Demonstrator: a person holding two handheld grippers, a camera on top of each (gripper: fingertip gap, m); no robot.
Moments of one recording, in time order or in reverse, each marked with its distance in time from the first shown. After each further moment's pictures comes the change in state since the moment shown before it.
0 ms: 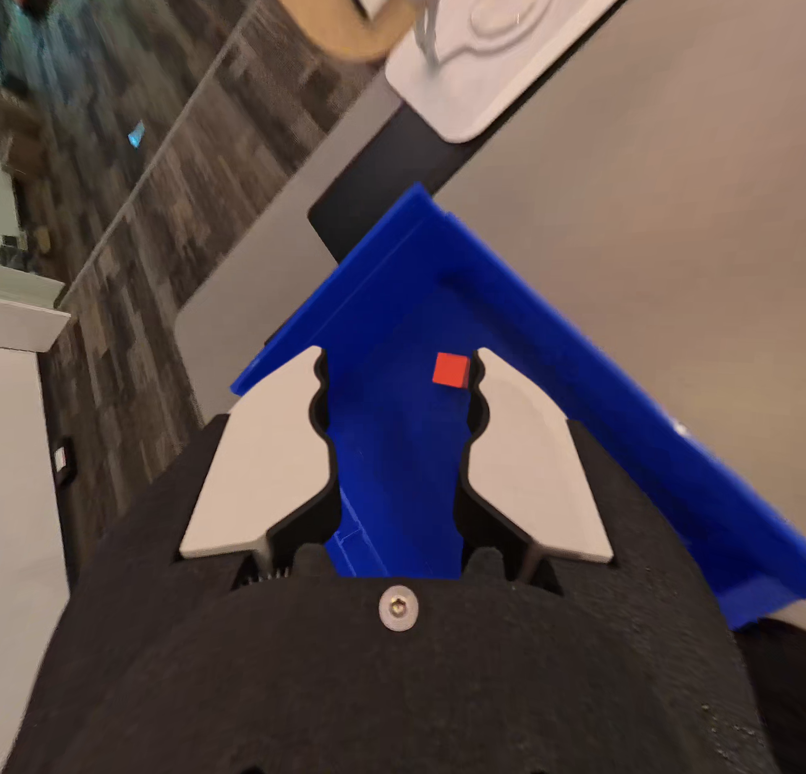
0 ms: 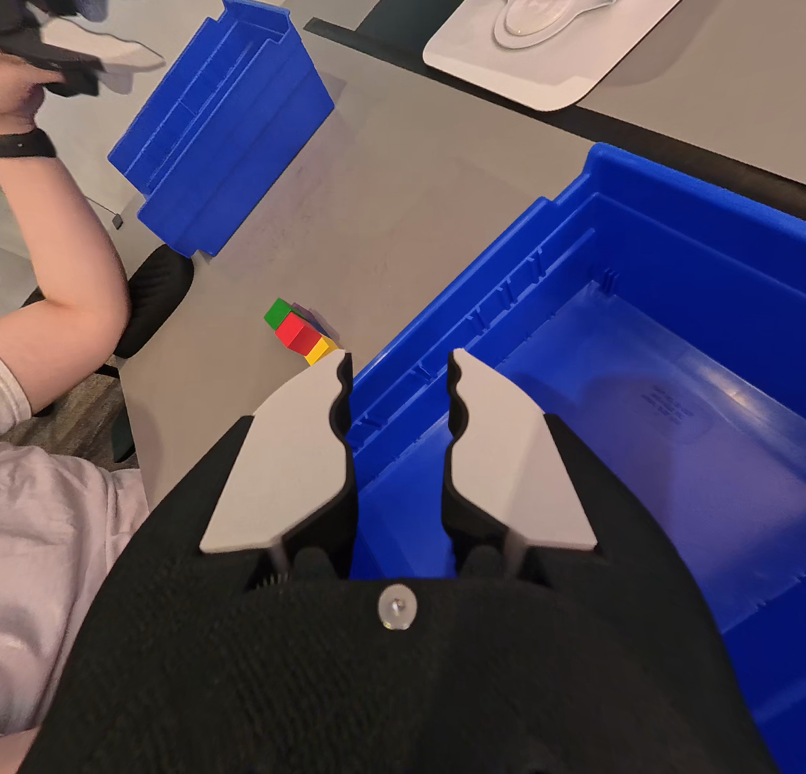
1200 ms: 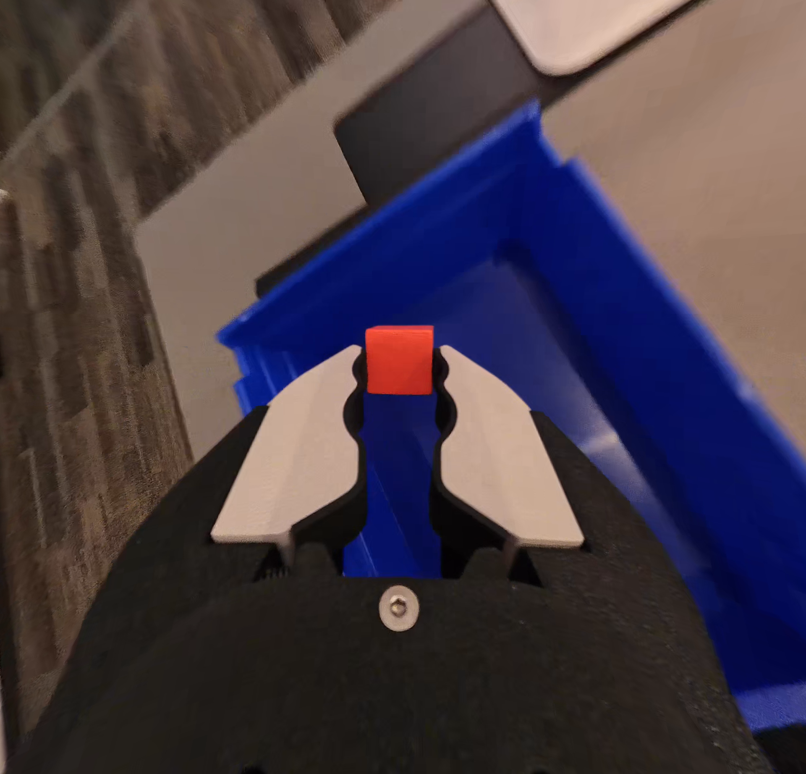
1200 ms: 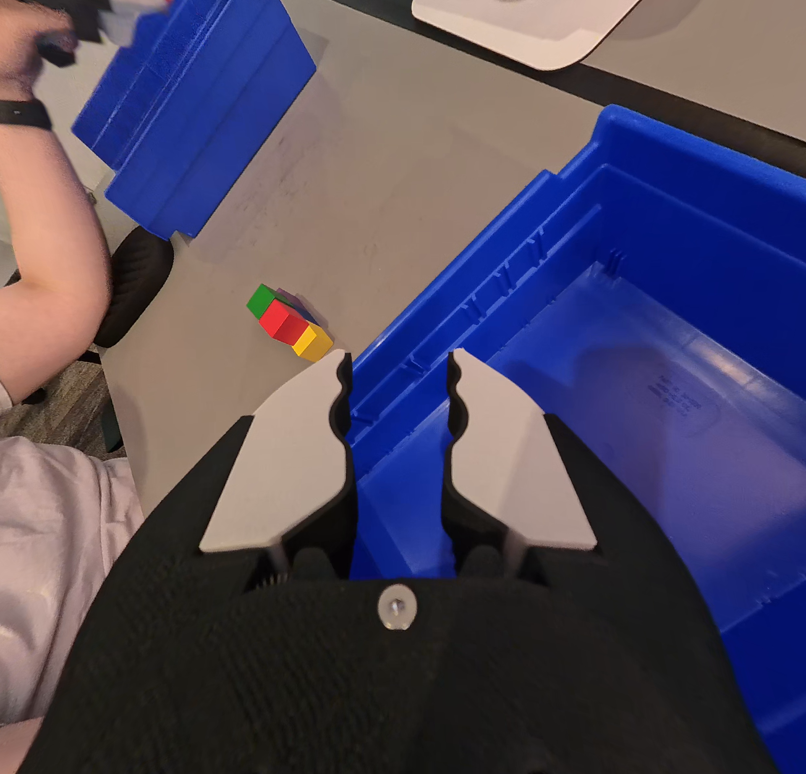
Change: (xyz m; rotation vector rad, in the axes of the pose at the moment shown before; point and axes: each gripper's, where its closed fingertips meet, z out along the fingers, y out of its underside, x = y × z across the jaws) left arm -0.031 0.033 0.038 -0.101 -0.028 -0.211; right arm 0.005 0.009 0.013 -0.064 0.020 0.009
